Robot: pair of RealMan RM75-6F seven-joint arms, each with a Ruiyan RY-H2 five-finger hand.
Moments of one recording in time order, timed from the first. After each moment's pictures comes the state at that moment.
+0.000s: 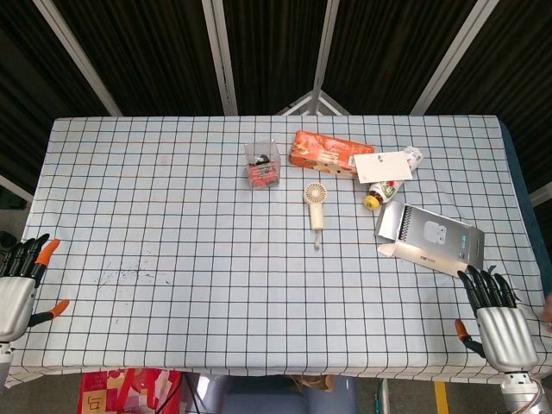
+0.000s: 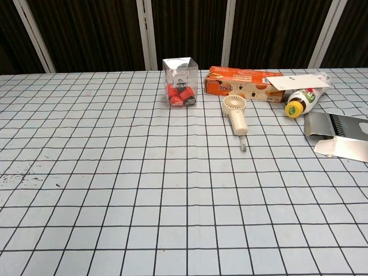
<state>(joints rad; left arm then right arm) -0.09 -1.14 -0.03 -1.61 1.54 1.51 0.08 0.02 -1.11 -0.01 -1.70 -1.56 1.48 -0.18</state>
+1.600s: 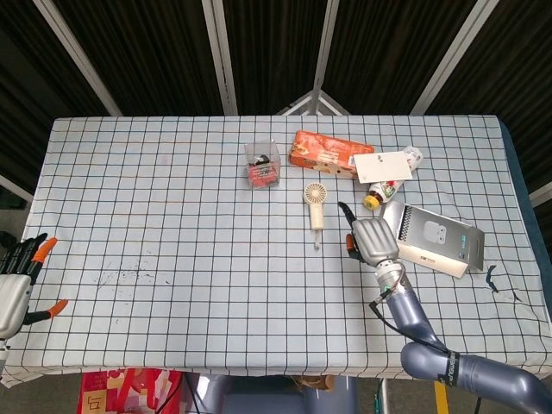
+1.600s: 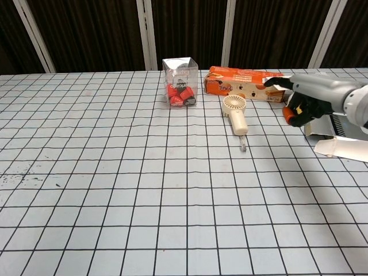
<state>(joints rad) -0.11 -1.09 -0.02 -1.64 1.51 1.45 -0.01 0.64 -1.53 0.31 -1.52 -0.91 0.95 -0.49</state>
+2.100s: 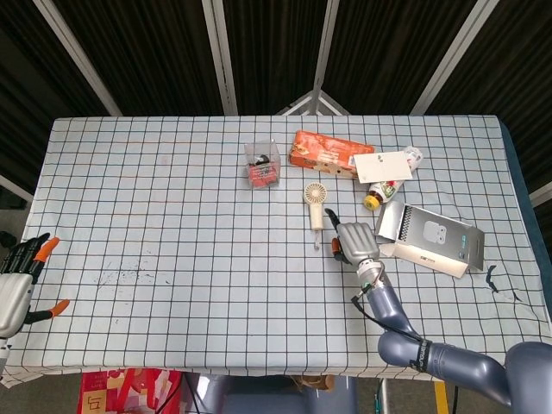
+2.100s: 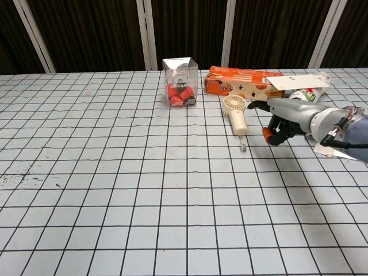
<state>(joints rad) -0.11 -1.09 -0.02 -1.65 1.51 1.44 -0.03 0.73 -1.67 0.28 -1.35 -0.83 0.90 -0.46</state>
